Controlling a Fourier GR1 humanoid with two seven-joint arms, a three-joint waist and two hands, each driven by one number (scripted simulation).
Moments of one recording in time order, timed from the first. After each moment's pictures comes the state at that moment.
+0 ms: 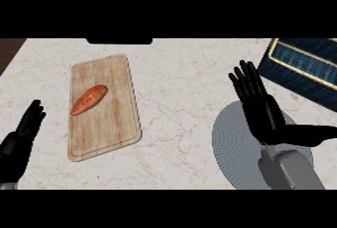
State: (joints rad) left arm 0.07 0.61 -0.17 -1.51 0.31 0.28 -0.12; right arm -0.26 -0.21 0.22 -1.51 -0.46 -0.03 -0.22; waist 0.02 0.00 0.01
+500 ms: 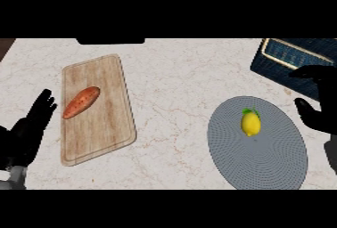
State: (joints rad) left arm -0.03 0.58 -0.17 -1.49 0.38 0.25 0.03; right arm -0.29 -0.48 -0.04 -1.47 -0.40 0.21 -0.55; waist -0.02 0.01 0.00
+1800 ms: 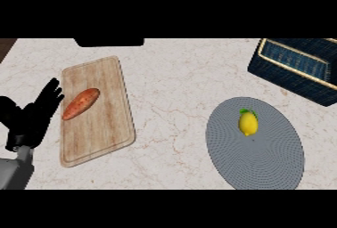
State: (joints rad) left arm -0.17 0.53 -0.13 -1.38 0.38 0.19 0.14; right arm -0.26 -0.95 -0.15 -1.87 -0.07 0.17 0.42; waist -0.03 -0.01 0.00
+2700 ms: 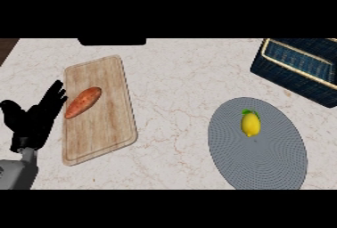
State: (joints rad) left arm -0.16 0.48 -0.09 -1.37 0.32 0.14 0.13; right arm 0.09 -0.81 -0.54 -1.90 -0.29 0.56 0.21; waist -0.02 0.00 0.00
